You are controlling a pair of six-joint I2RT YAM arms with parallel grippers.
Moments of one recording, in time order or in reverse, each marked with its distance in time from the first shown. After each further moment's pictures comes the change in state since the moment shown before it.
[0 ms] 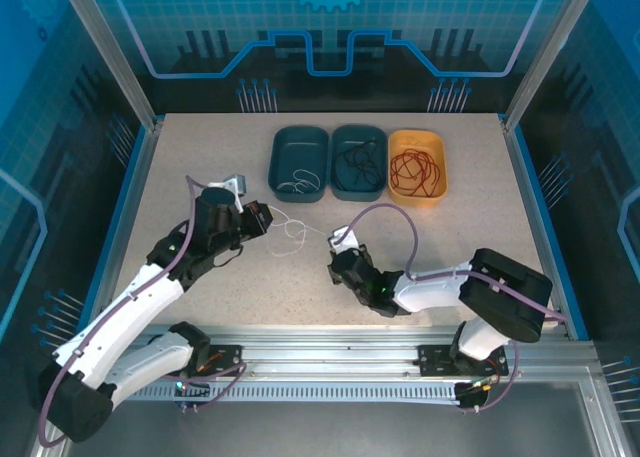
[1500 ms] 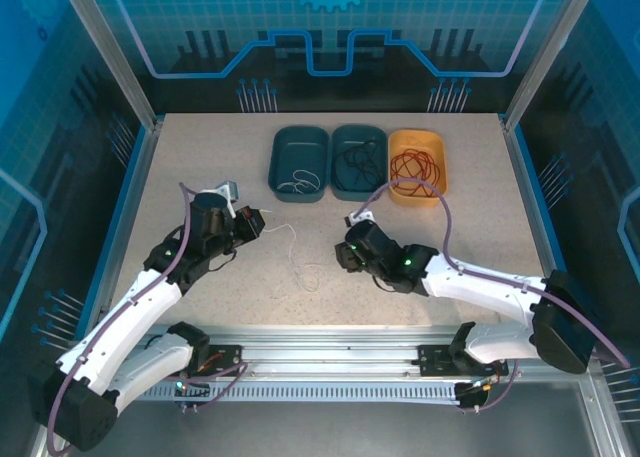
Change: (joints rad) left arm 0.076 -0.034 -0.075 0.006 0.051 0.005; right arm -0.090 -0.264 0.260 -0.706 -0.302 0.242
